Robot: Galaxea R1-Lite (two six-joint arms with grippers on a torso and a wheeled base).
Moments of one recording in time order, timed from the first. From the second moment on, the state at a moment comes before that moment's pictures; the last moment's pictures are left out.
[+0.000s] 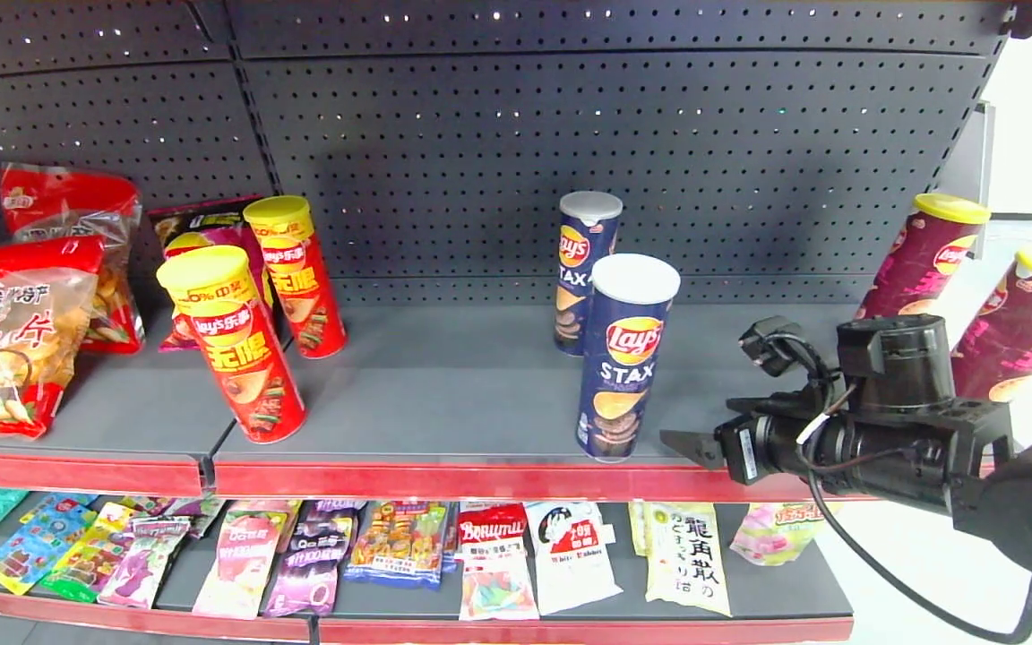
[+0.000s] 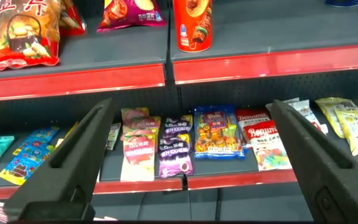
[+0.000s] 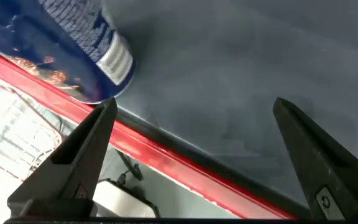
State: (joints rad) left arm 0.00 0.00 -0.07 0.09 -0.03 0.09; right arm 0.38 1.74 -0.63 -0.58 0.08 -0.04
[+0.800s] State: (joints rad) left arm 0.00 0.00 -0.07 0.09 -0.03 0.10; right arm 0.39 1.84 -0.68 -0.58 0.04 -0.05
